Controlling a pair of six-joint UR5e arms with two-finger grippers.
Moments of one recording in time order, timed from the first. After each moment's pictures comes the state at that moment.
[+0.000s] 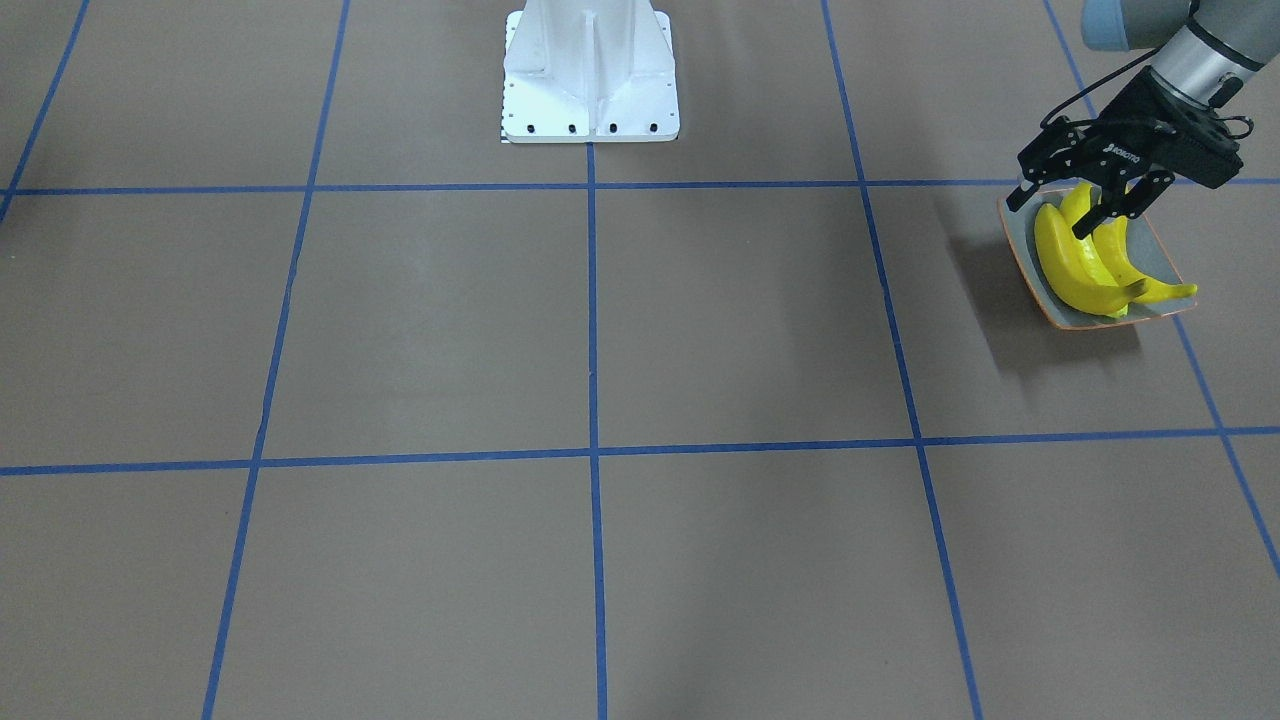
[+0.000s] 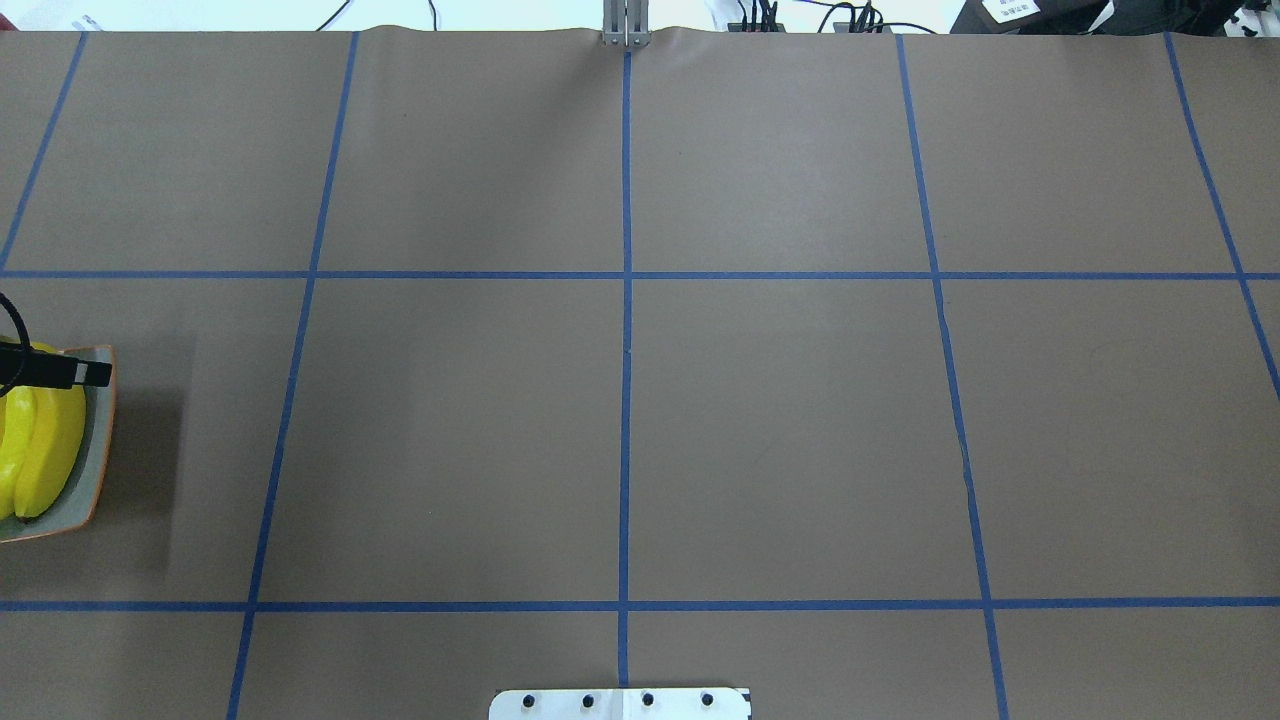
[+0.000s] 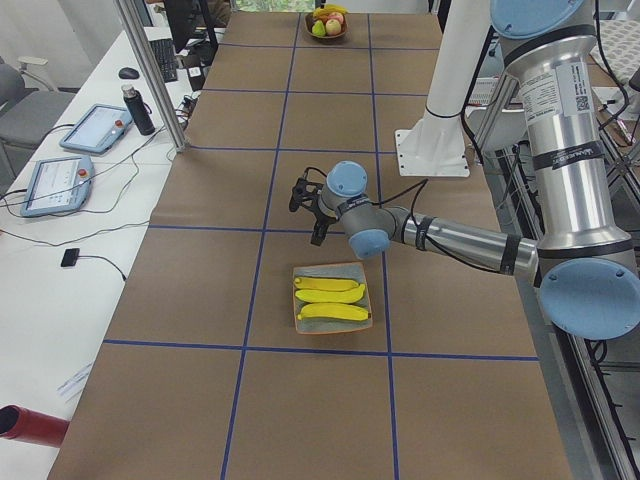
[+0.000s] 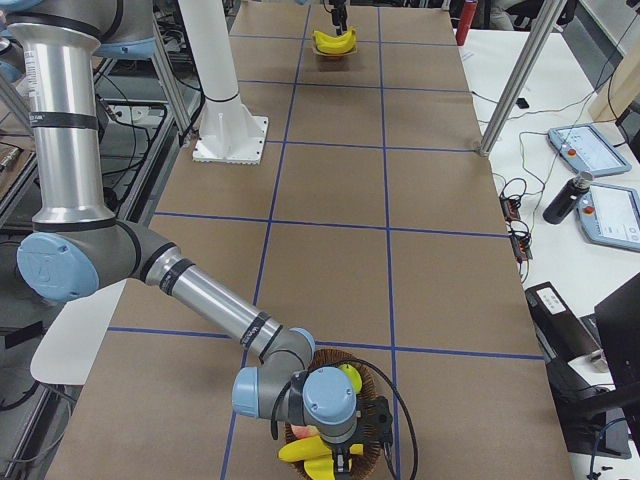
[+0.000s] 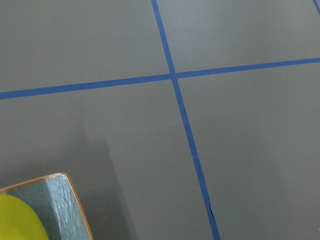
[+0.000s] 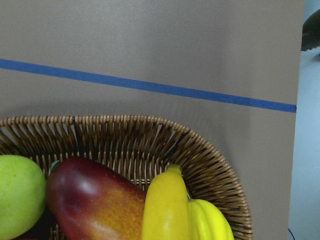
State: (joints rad) left arm -0.99 -1.33 -1.96 -2.45 -2.22 -0.85; right arm 1.74 -1.55 1.02 -1.00 2.22 -0.17
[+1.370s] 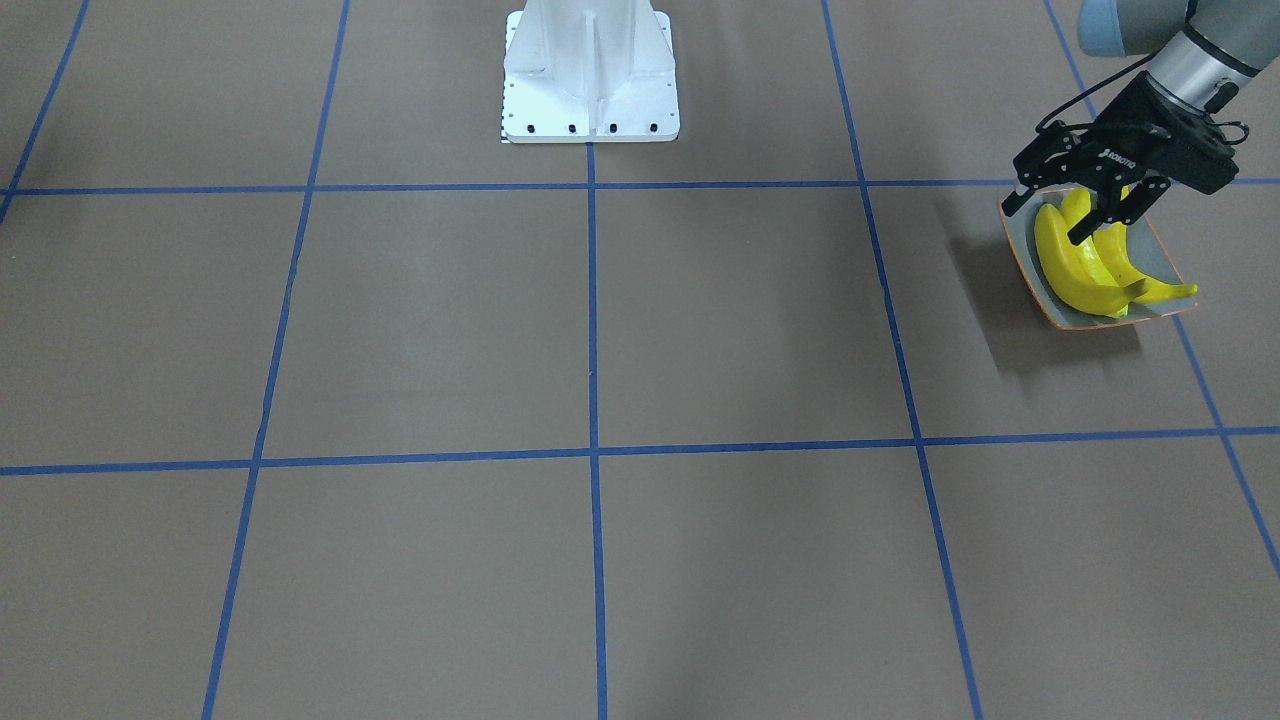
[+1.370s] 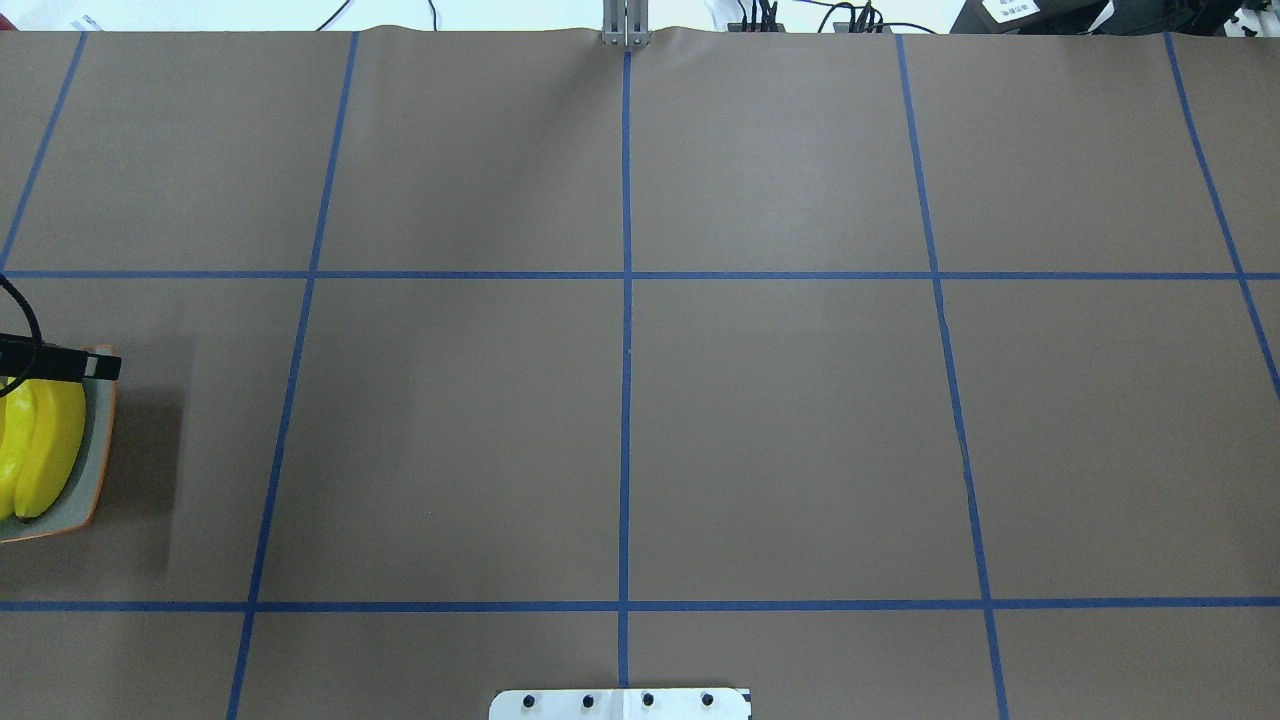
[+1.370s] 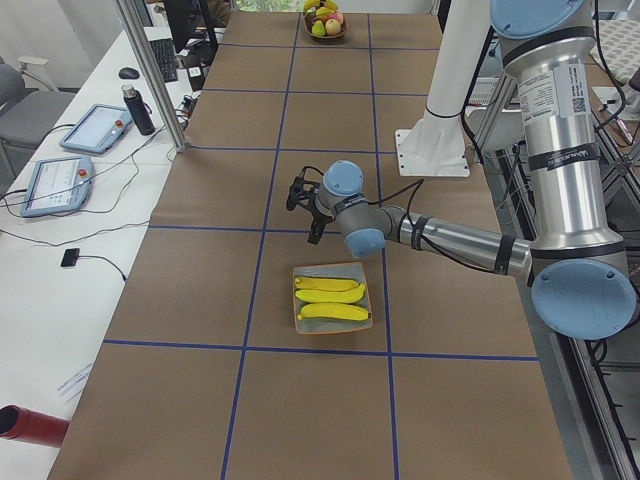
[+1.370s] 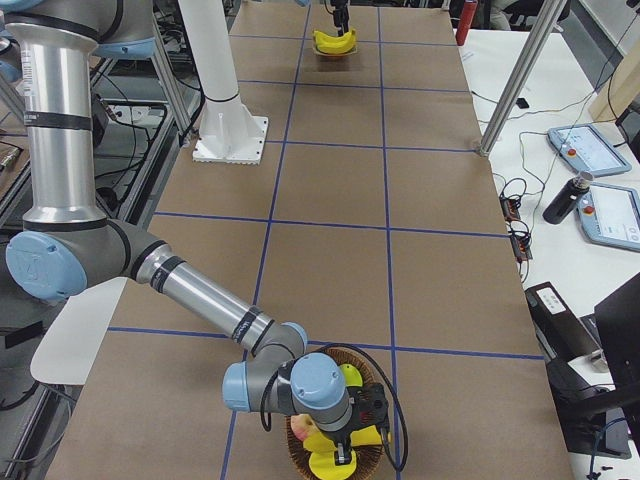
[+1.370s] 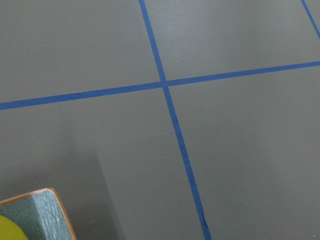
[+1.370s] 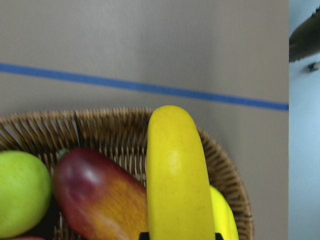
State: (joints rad) left arm -0.99 -1.35 -1.94 -2.45 -2.22 -0.84; right arm 1.74 -1.59 1.13 -0.94 2.21 -0.15
